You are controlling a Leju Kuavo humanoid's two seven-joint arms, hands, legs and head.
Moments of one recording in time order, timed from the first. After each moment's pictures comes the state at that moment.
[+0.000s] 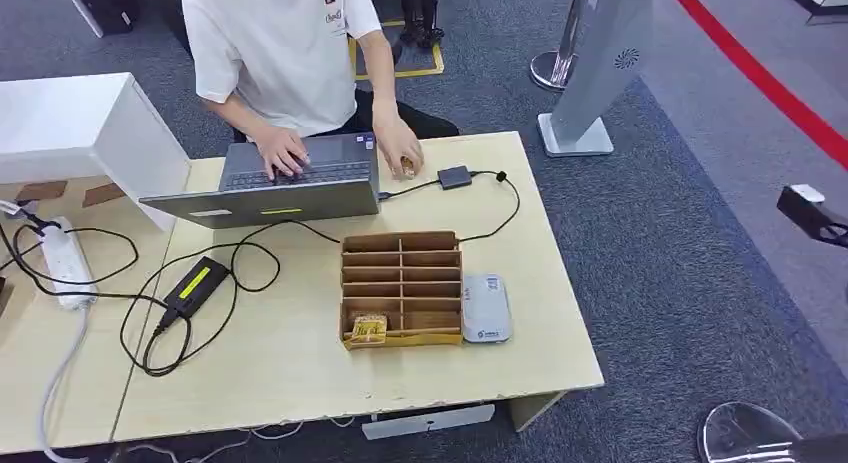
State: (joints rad) left arm -0.25 0.26 0.81 -0.23 -0.48 -0.09 0.24; right arm -0.85 -0.71 0.46 -0.27 0.99 -0.37 0.26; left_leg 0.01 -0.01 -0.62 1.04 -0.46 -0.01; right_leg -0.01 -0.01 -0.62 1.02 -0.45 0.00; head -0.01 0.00
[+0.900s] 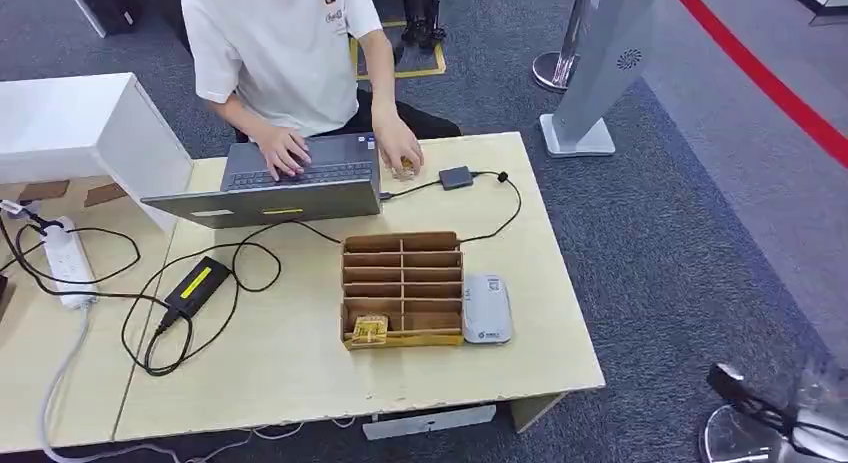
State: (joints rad) left arm -0.18 0.29 0.84 -0.23 -0.47 -0.14 0.25; right arm -0.29 -0.50 0.22 -0.24 0.96 -0.37 0.32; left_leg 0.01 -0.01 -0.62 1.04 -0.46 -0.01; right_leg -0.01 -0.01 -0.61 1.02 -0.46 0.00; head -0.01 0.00
